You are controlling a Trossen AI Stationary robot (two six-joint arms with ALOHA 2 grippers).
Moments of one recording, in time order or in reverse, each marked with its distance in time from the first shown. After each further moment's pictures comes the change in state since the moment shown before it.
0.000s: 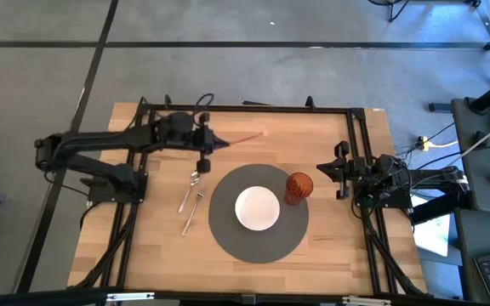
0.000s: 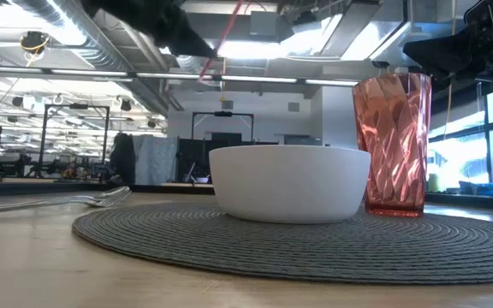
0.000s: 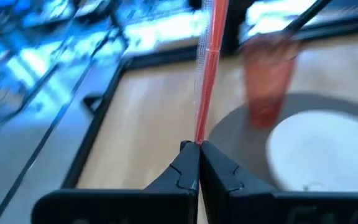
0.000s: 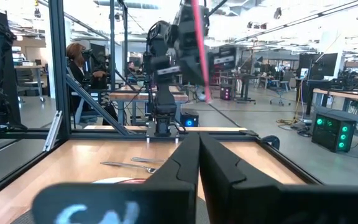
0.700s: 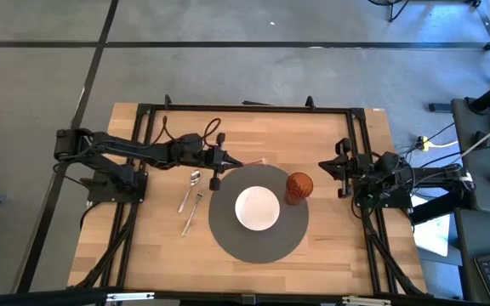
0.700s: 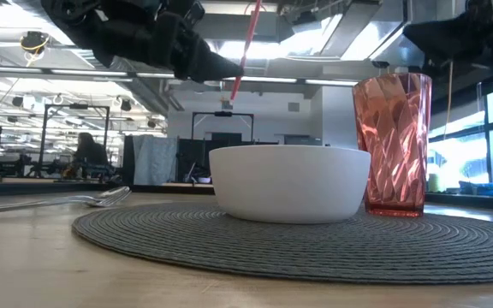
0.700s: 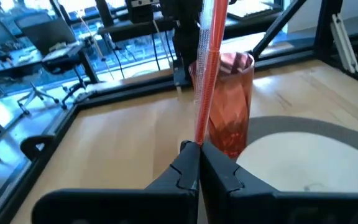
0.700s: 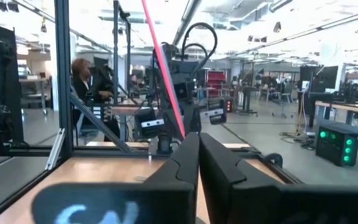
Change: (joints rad) left arm -0.111 0.226 -0.221 0.627 0.062 -0.025; right arm 0.000 0.091 0.054 0.091 -0.007 0.000
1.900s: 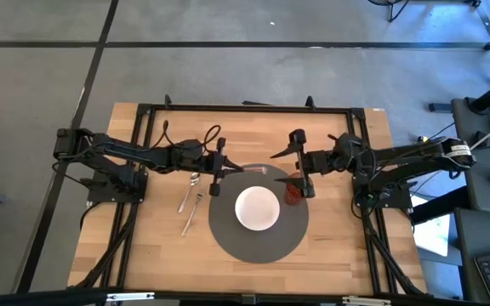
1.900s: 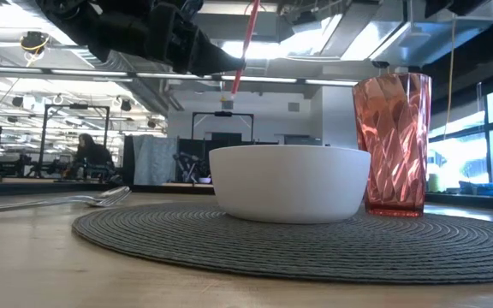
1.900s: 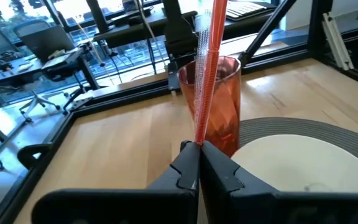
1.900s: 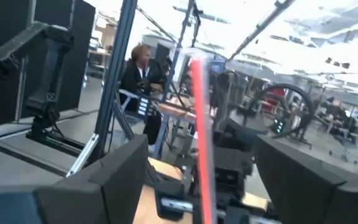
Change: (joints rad) left arm -0.066 -0.002 0.001 0.004 -0.062 0.021; right arm 0.001 0.931 0.644 0.293 -0.291 -0.208
